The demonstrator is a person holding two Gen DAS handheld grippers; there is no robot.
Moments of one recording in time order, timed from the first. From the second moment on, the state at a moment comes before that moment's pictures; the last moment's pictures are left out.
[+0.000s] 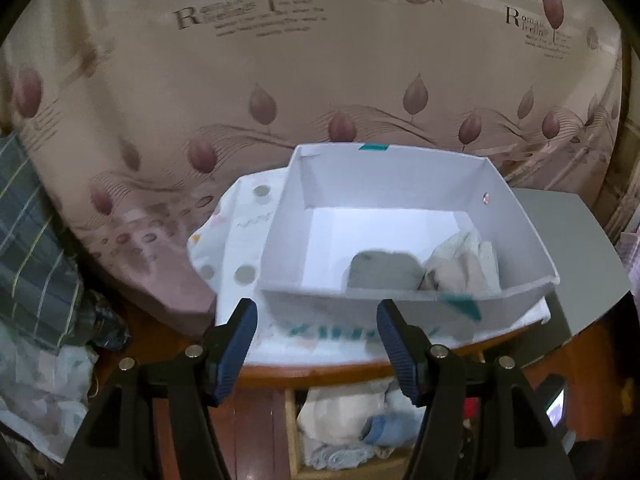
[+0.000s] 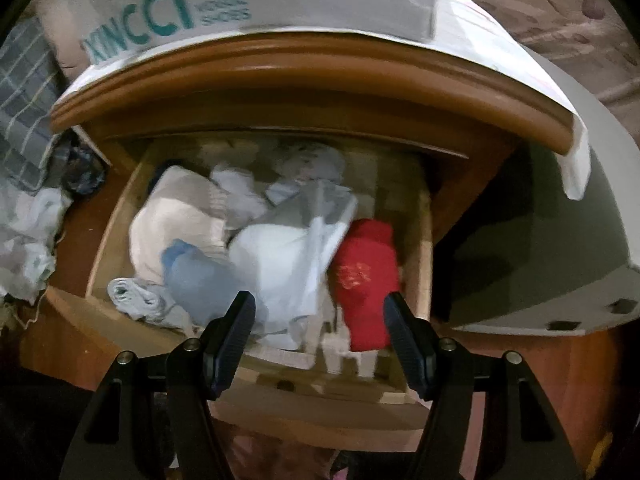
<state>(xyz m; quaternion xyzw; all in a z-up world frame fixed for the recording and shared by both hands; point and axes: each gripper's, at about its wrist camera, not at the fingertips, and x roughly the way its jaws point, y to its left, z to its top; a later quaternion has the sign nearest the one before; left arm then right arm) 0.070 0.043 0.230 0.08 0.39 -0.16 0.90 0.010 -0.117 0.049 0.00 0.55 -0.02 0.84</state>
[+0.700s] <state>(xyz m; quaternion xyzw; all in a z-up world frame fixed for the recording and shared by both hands) 0.046 0.112 0.057 0.05 0.51 -0.08 0.85 0.050 -0.049 0.013 -0.08 0.63 0.12 0.77</state>
